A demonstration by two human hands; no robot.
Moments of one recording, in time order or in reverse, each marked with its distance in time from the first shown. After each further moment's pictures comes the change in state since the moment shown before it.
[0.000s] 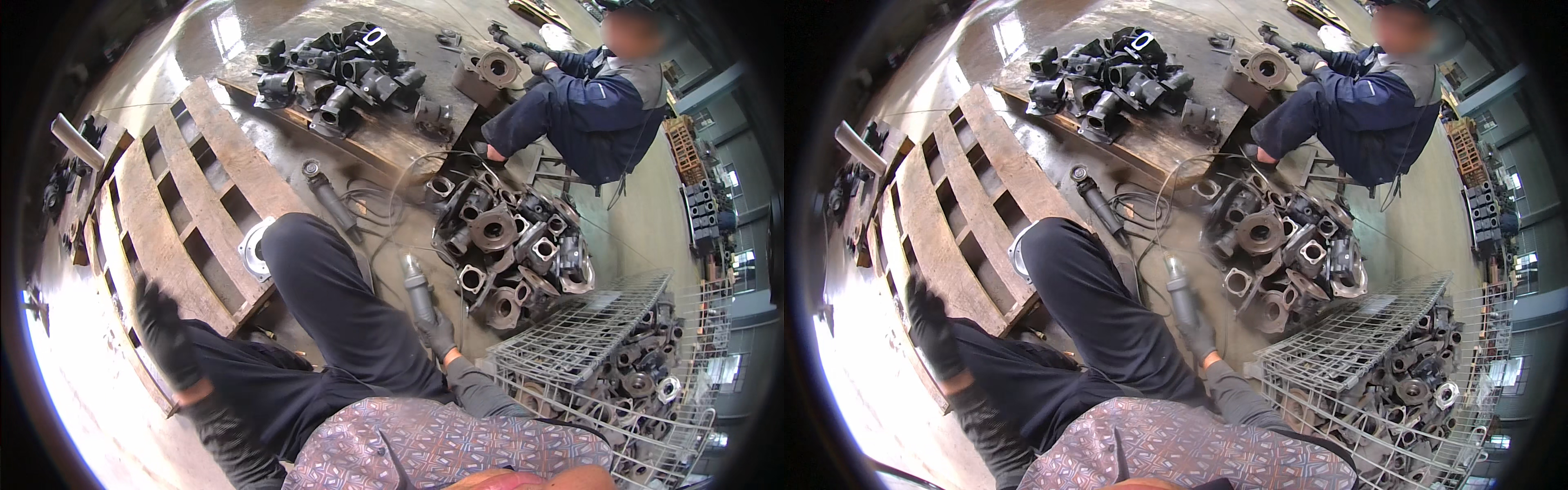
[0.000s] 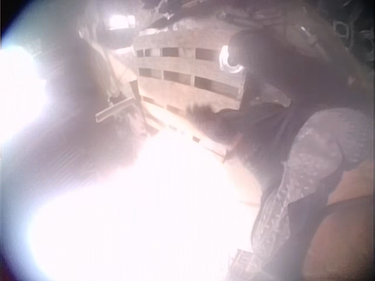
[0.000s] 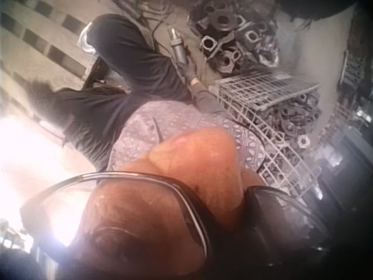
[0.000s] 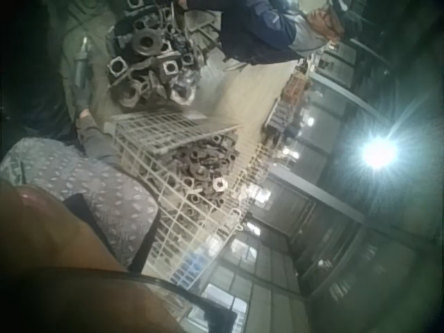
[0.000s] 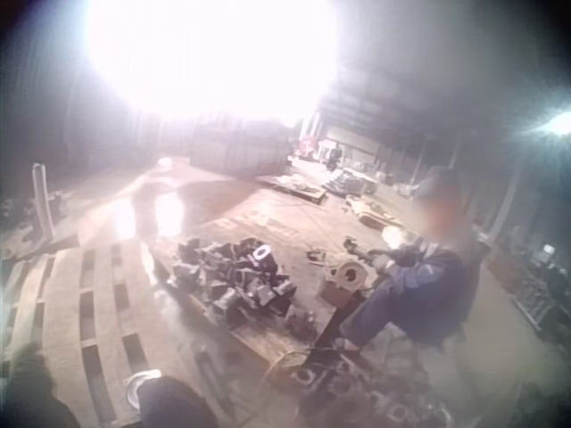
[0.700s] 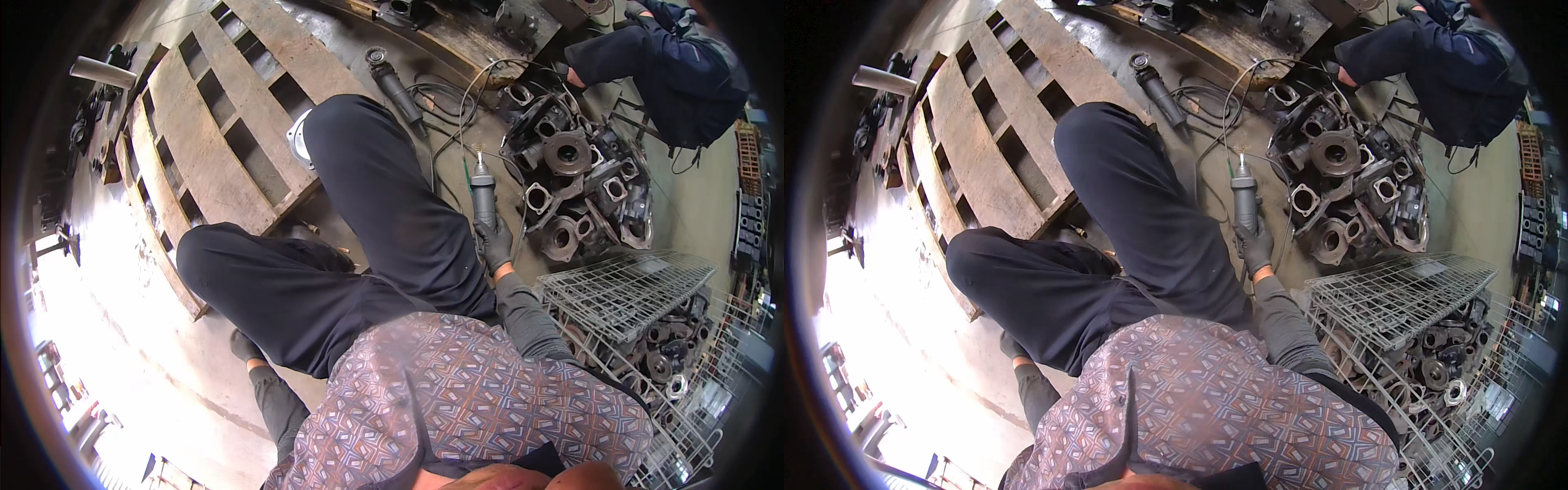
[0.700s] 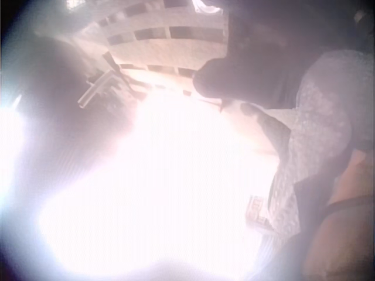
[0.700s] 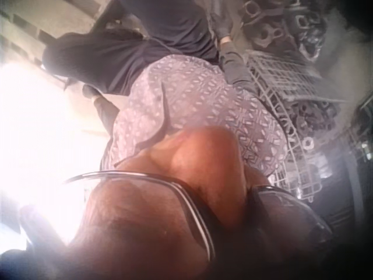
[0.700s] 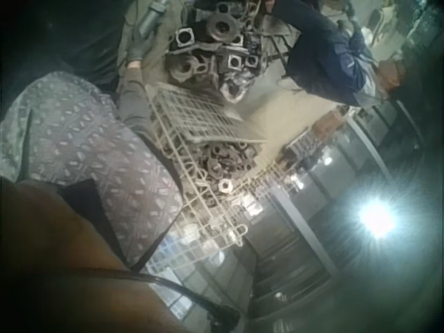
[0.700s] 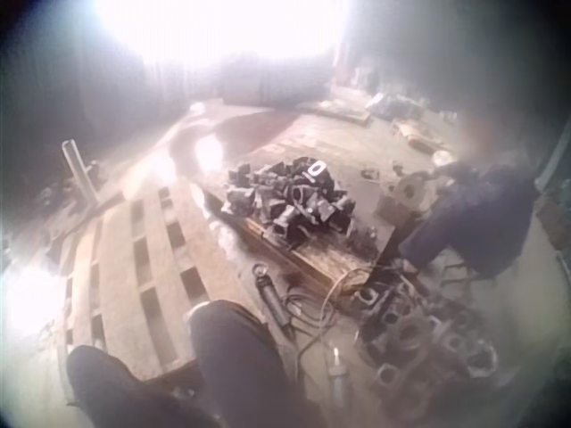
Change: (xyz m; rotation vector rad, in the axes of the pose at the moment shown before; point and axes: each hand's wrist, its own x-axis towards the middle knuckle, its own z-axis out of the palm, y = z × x) left_hand -0.285 -0.230 -0.326 0.968 0.133 -0.858; right_hand 0.007 -0.015 0.013 0.101 0.011 -0.002
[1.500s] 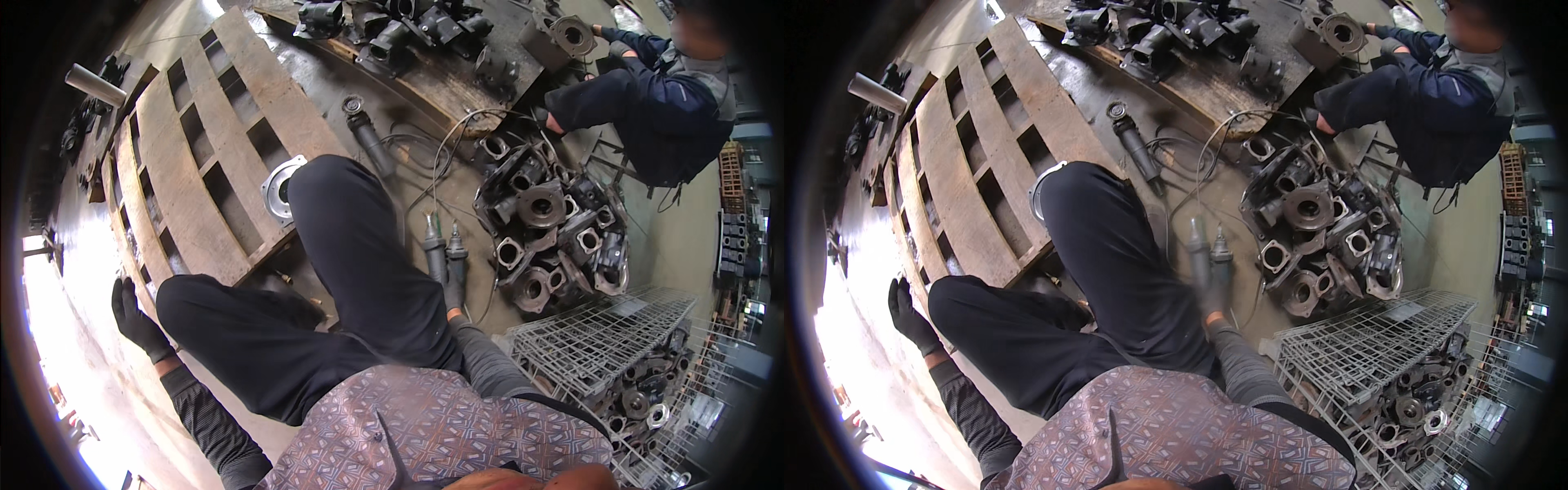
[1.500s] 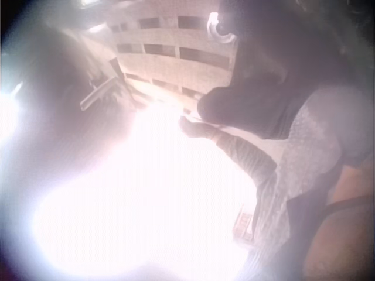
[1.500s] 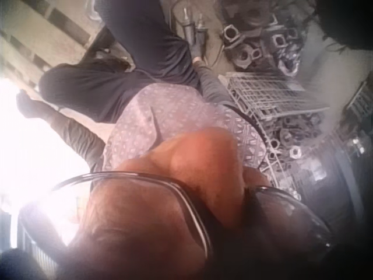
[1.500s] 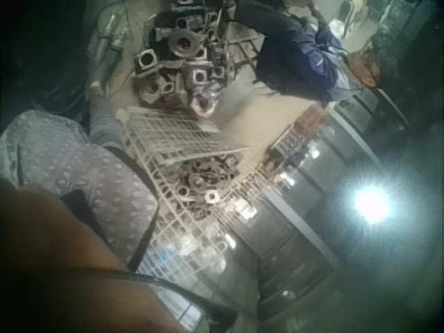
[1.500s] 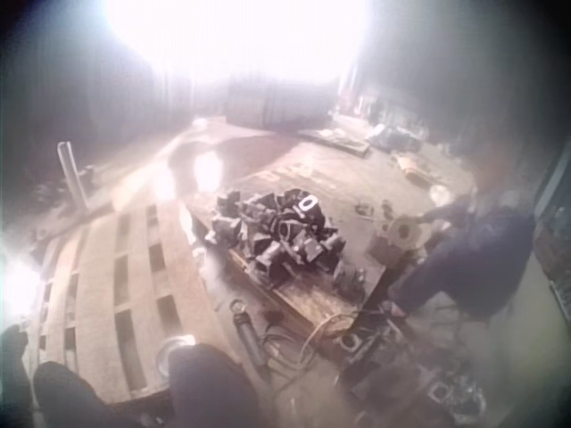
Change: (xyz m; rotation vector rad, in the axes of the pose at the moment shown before) left_hand 0.027 0.376 -0.118 -0.847 0.215 0.518; right_hand 0.049 0.068 0.016 -0.741 0.150 -0.354
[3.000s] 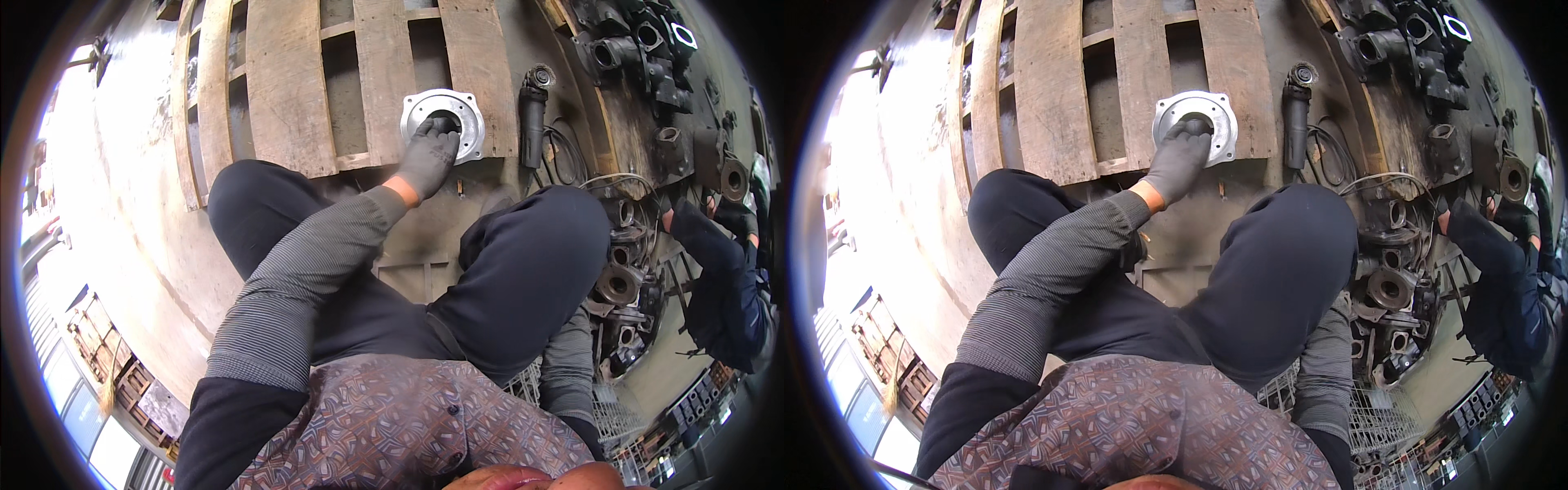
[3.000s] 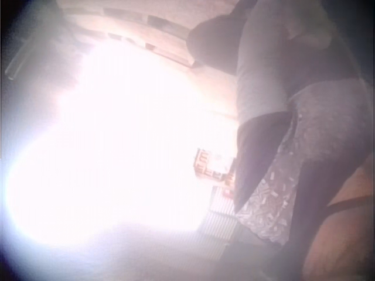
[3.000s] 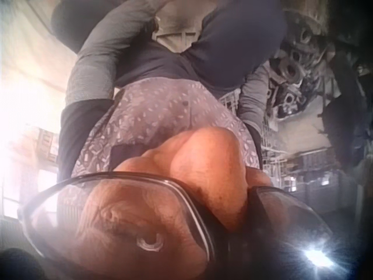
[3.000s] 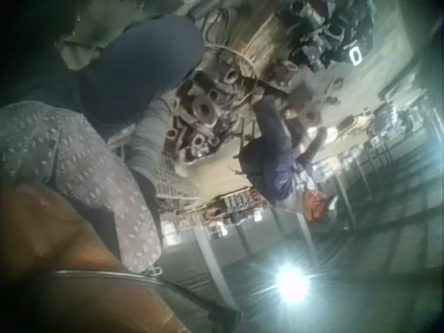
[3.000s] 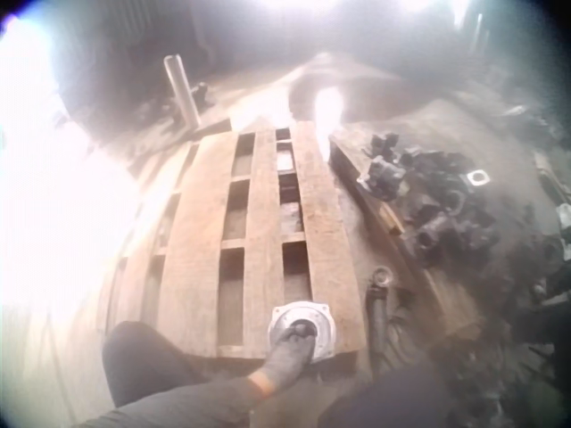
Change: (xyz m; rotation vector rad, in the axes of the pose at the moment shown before) left_hand -0.140 -0.108 0.333 0.846 -0.999 0.604; right_hand 0.199 -0.200 0.032 -0.145 -0.555 -0.114
